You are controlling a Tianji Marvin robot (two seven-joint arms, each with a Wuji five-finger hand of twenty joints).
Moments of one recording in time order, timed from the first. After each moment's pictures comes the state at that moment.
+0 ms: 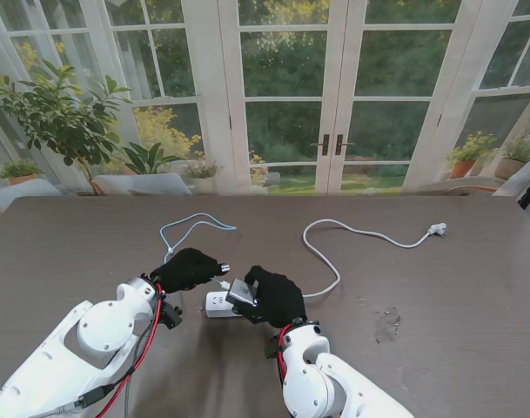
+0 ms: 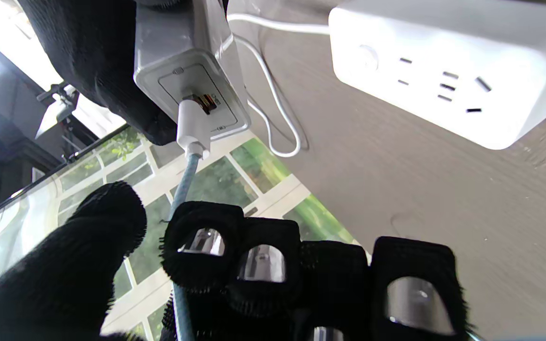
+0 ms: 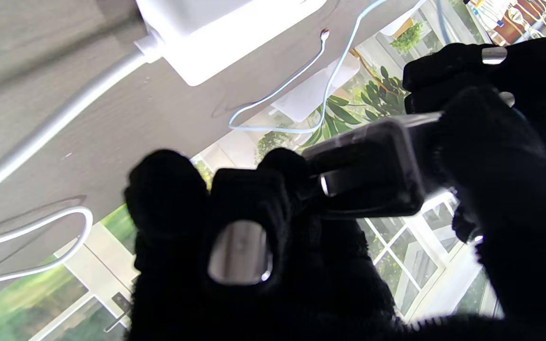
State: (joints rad) left arm 1.46 -1.10 -1.20 -1.48 0.15 -0.16 -0.17; right arm -1.41 -1.28 0.74 -1.38 -0.53 0.07 -0.57; left_hand 0.41 -0.40 0.75 -0.13 1.20 0.00 1.49 0.99 1.34 0.06 1.43 0.93 1.25 0.14 1.78 1.44 1.03 0.28 1.80 0.80; right_hand 0.35 -0.90 1.26 -0.45 0.67 0.14 1.03 0.53 1.12 0.17 0.91 1.00 1.34 0.04 1.28 1.42 1.02 0.22 1.41 0.57
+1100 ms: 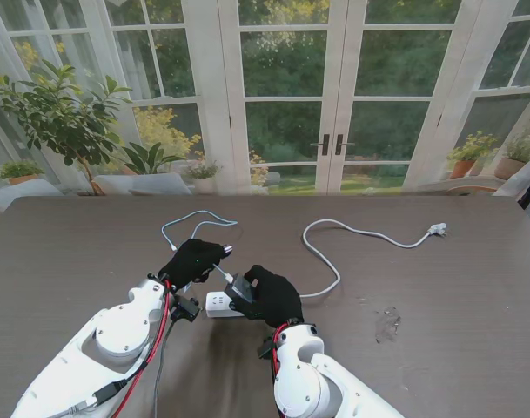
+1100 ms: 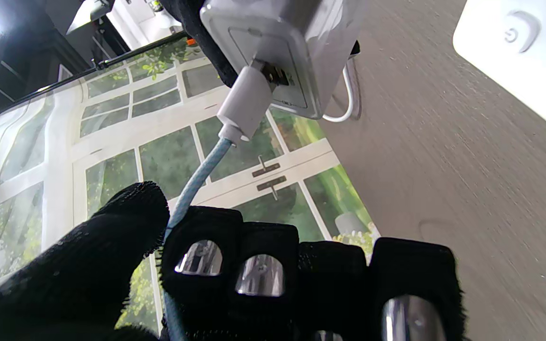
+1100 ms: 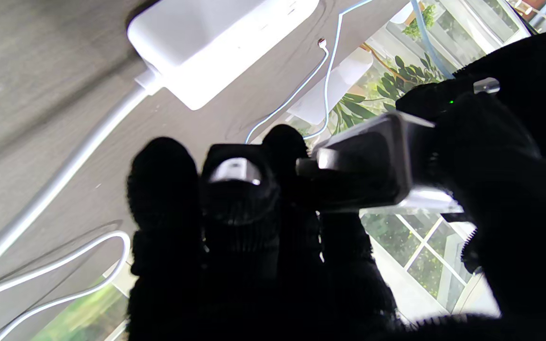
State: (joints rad) left arm 1.47 -1.17 -1.17 -1.49 -0.04 -0.13 0.00; right arm -1.43 -1.31 0.76 -1.42 -0.41 0.16 -0.55; left_hand 0.48 -0.40 0.81 -0.07 1.21 0.00 1.54 1.05 1.34 0.05 1.48 0.93 1.25 0.13 1.79 1.50 1.04 0.27 1.80 1.02; right_hand 0.35 -0.86 1.25 -0.45 0.62 0.09 1.03 0.50 1.09 0.14 0.81 0.74 1.31 0.10 0.91 1.42 0.89 0.28 1.35 0.53
